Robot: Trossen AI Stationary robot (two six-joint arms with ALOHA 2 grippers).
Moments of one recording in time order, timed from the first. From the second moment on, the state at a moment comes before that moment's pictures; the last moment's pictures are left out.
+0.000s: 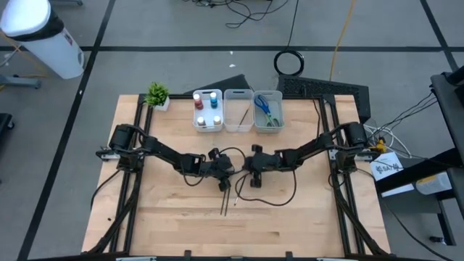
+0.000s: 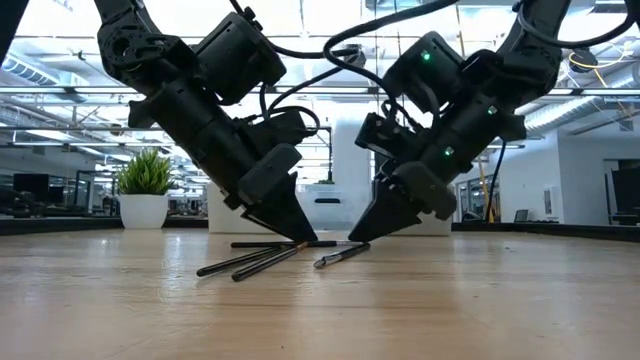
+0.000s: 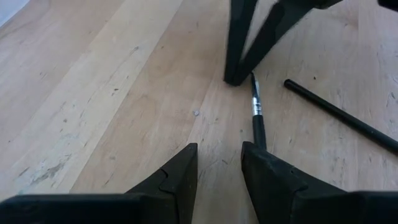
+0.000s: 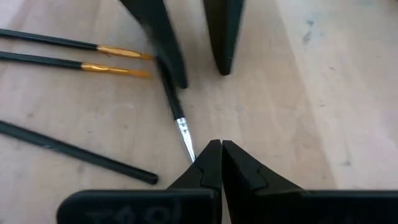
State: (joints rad) left arm -0.15 1.90 0.83 0.26 -0.27 -0.37; right arm 0.08 1.85 0.75 0.37 0.12 0.04
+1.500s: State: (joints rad) left arm -0.15 1.88 0.83 0.25 -0.27 -0.35; right arm 0.08 1.84 0.76 0.30 0.00 0.07
